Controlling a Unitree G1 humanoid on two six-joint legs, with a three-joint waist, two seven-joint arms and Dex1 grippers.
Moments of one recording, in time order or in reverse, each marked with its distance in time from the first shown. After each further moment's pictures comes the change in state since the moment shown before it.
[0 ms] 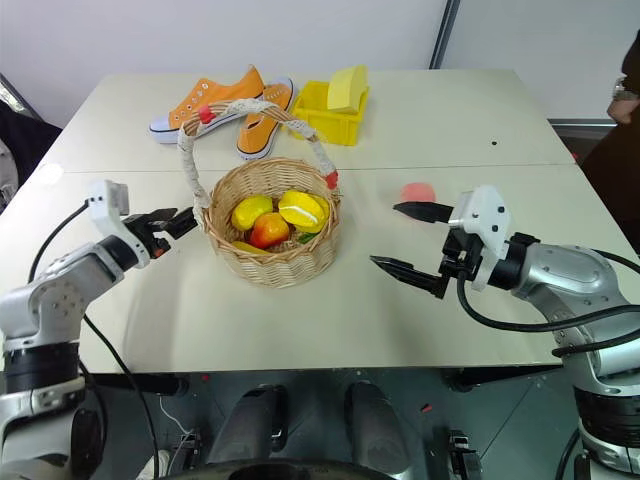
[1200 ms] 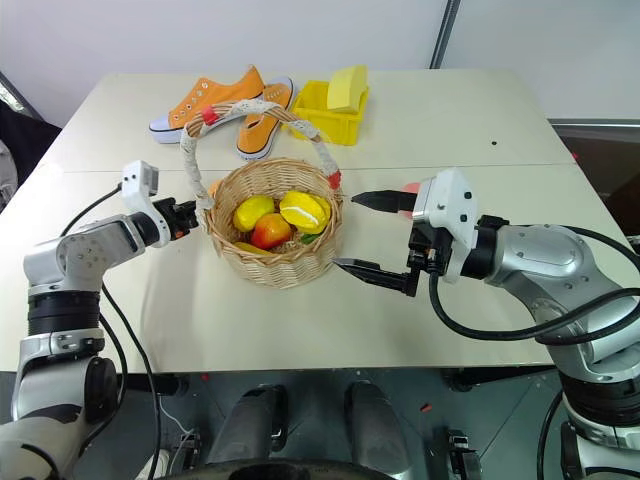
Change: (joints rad) left arm -0.173 0.011 -0.014 0.211 0.083 0.081 -0.001; right arm -0.132 0.003 0.082 -0.079 0.062 0.085 -0.047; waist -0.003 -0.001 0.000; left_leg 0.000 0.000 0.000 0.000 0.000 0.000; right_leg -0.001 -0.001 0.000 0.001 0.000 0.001
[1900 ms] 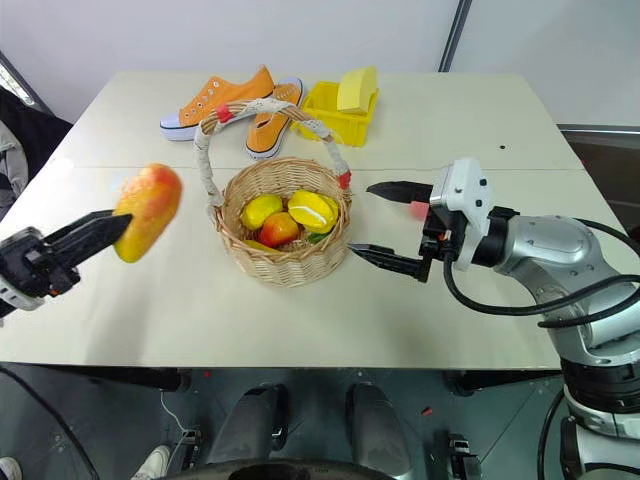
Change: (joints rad) left arm 0.547 0.216 0.402 -0.810 -0.664 0.130 -0.234; right arm -0.035 -0.001 -0.005 0.155 -0.043 -0.077 0.079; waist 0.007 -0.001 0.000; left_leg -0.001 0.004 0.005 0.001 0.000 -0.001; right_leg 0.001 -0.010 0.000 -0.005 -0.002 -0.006
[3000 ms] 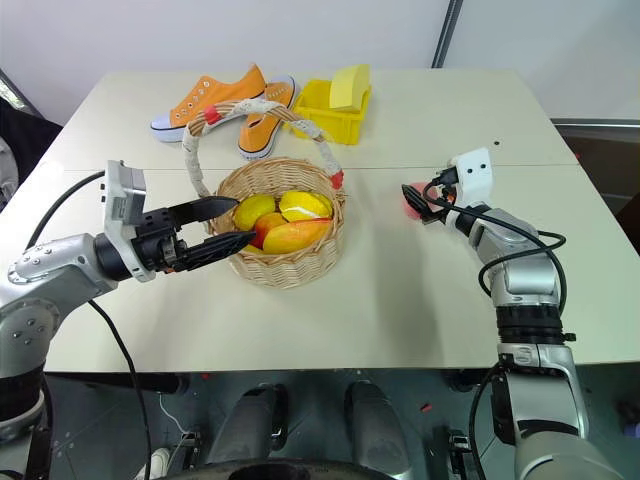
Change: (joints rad) left arm -0.200 -0.019 -0.498 0.028 0.342 -0.295 -0.084; right arm -0.243 0.297 0.016 0.787 -0.399 -0.115 -0.470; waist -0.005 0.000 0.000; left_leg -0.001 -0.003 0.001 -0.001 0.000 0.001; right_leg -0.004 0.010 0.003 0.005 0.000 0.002
